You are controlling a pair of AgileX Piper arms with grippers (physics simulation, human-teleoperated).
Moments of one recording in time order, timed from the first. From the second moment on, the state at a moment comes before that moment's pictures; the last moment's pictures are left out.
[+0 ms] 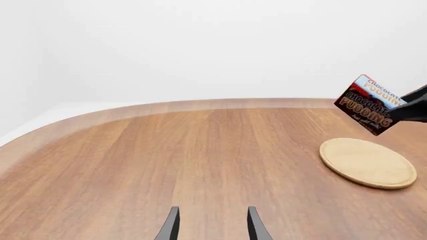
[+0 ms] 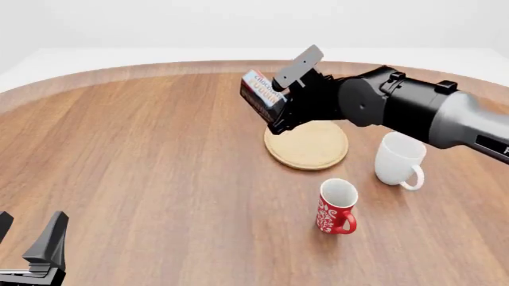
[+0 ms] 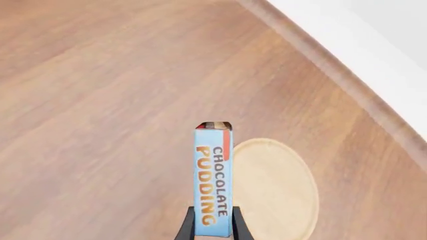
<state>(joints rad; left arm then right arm) 0.00 0.01 0.00 0.00 0.00 0.54 1.63 -1.33 0.39 -0.32</state>
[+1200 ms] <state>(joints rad) 0.00 0.01 0.00 0.00 0.00 0.52 2.13 -1.91 0.59 -0.32</state>
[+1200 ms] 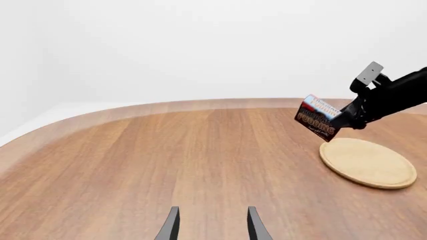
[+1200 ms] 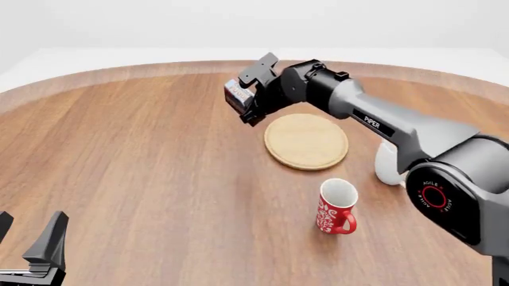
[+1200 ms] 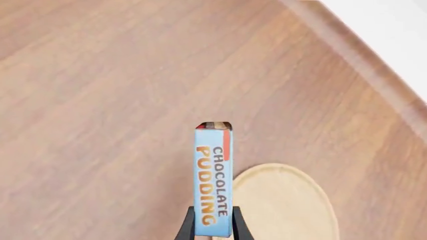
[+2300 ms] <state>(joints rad) 0.00 0.01 0.00 0.00 0.00 0.54 2.33 -2.09 0.67 -0.32</state>
